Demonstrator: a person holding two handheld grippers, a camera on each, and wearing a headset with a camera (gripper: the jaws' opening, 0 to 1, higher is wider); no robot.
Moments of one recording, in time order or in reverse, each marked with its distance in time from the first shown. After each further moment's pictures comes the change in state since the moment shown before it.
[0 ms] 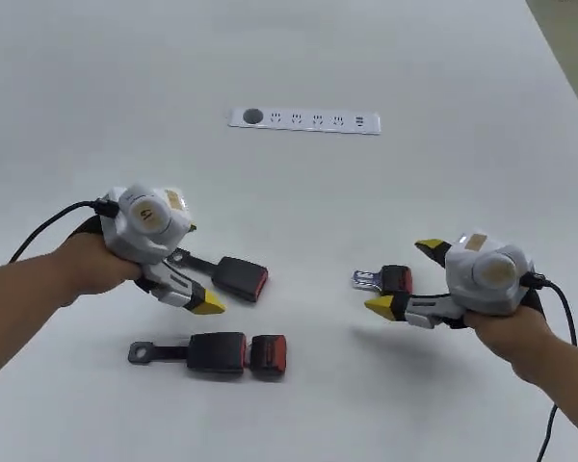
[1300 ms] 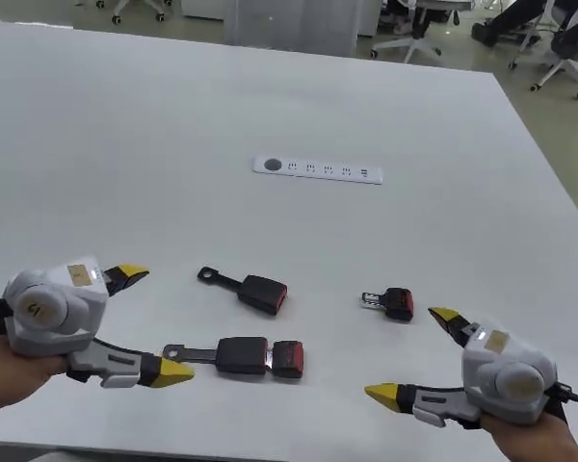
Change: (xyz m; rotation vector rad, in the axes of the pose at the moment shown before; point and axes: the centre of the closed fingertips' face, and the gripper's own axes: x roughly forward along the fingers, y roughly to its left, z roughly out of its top) left arm -0.127 -0.078 -0.040 -0.036 -0.296 0.123; right arm -0.076 0.110 0.003 -0.084 -0.119 -0.047
